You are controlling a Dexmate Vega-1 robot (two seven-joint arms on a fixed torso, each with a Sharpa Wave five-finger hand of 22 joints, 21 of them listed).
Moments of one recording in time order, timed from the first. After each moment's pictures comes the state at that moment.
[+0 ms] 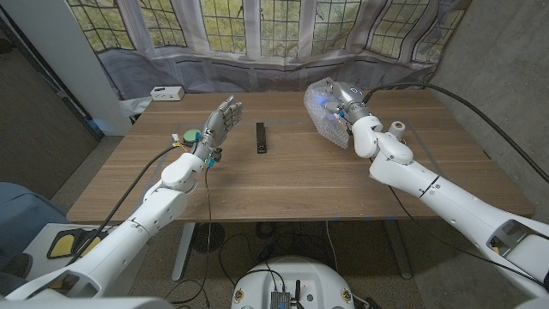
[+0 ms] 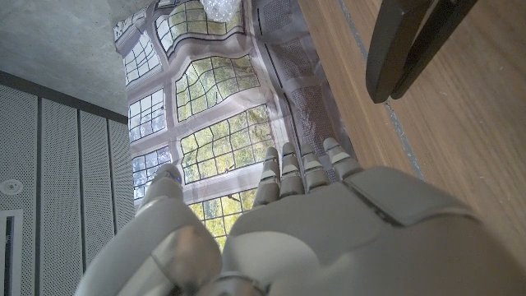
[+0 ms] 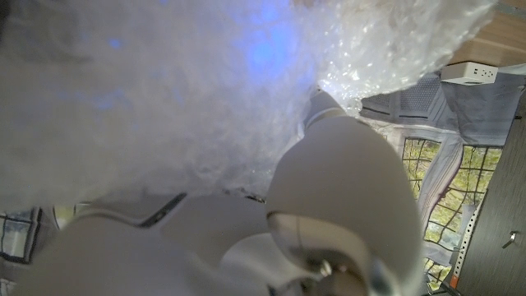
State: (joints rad) left arm 0.94 0.60 0.35 -1.53 -0.61 -0.31 -0.02; left_hand 0.16 0.03 0.34 -0.12 0.18 0.23 0.09 0.19 0.18 0.20 0.09 0.22 0.19 0.12 0.10 0.19 0.18 0.04 0.16 0.20 0.18; right arm -0.62 -0.65 -0.73 -1.81 -0.54 -0.48 -0.18; right_hand 1.20 0.14 0.25 -0.09 0.19 0.99 -0.02 0.20 0.20 0.98 0.03 0.24 0.25 1.04 -0.16 0.27 0.43 1.07 -0.15 0.81 0.17
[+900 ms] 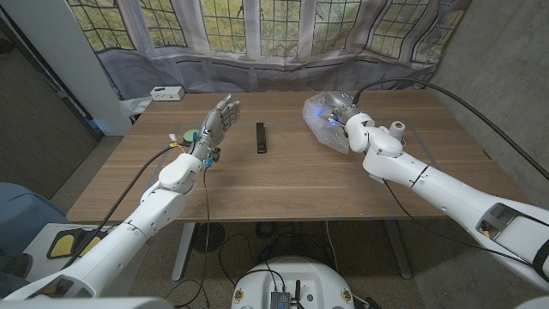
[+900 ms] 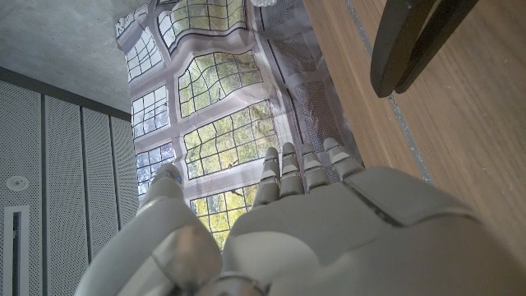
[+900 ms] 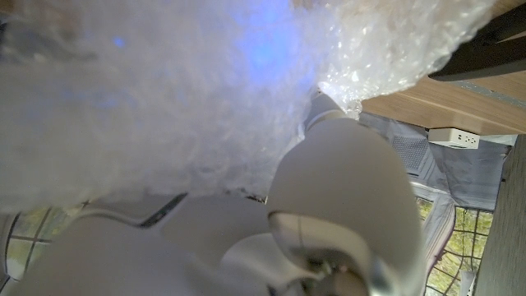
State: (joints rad) left arm 0.96 0.61 0.34 -1.57 -0.61 -0.30 0.00; left_hand 0.16 0.03 0.34 -0.12 0.18 0.23 0.09 0.19 0.18 0.20 0.09 0.22 0.20 0.12 0.10 0.19 0.18 0.04 0.16 0.20 0.18; right arm -0.52 -0.63 -0.83 -1.72 -0.58 -0.54 -0.02; right_hand 1.19 0.14 0.25 -0.08 0.19 0.98 -0.02 0.20 0.20 0.97 0.03 0.23 0.25 1.03 -0.15 0.27 0.43 1.06 -0.14 0.80 0.17
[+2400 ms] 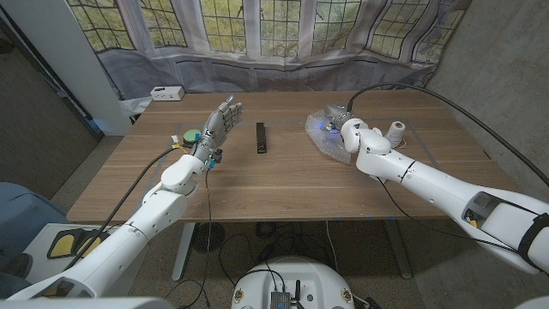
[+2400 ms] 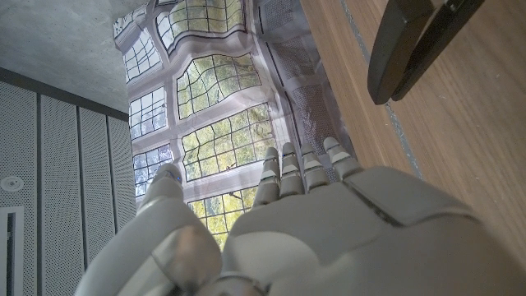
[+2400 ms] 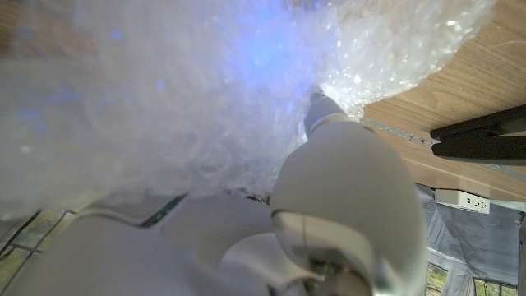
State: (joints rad) left arm 0.97 0.60 0.34 -1.58 -0.61 -0.29 0.02; left_hand 0.16 0.04 0.34 -0.12 0.18 0.23 0.09 0.19 0.18 0.20 0.09 0.22 0.20 0.13 0.11 0.19 0.18 0.04 0.16 0.20 0.18; right arm -0.43 -0.58 -0.94 -1.55 -0.58 -0.58 0.08; right_hand 1.14 0.14 0.26 -0.09 0.20 0.96 -0.01 0.20 0.20 0.96 0.04 0.22 0.25 1.01 -0.15 0.27 0.44 0.97 -0.14 0.79 0.17
